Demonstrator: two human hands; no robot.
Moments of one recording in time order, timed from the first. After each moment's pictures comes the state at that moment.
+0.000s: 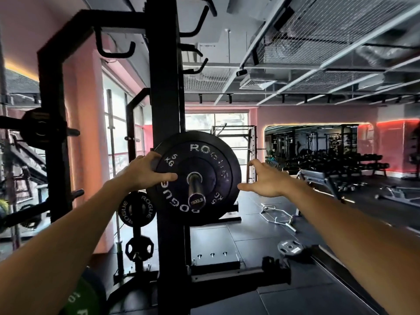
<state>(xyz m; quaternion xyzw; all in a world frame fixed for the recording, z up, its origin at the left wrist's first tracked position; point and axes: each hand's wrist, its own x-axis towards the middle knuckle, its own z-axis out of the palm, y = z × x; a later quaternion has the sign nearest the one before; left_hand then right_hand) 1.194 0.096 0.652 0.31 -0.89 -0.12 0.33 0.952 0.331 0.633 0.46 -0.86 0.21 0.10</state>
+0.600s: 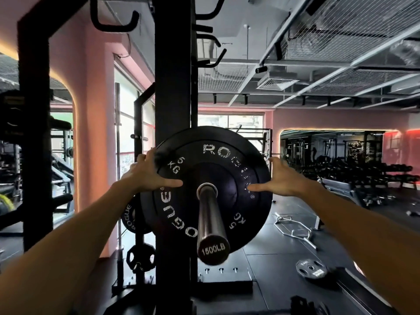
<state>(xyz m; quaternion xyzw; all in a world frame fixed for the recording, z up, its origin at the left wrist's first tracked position) 1.075 -0.082 0.640 0.36 -0.86 -0.11 0.35 0.805 0.151 0.638 0.43 -0.85 0.27 0.10</state>
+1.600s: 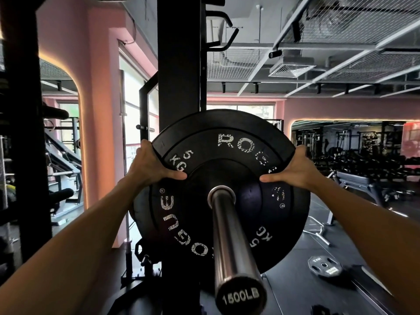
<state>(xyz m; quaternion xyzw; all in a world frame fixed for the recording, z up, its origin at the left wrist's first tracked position) 1.033 -0.160 0.637 0.36 -0.80 -0.16 0.46 0.746 0.067 0.631 0.39 -0.78 0.48 0.08</state>
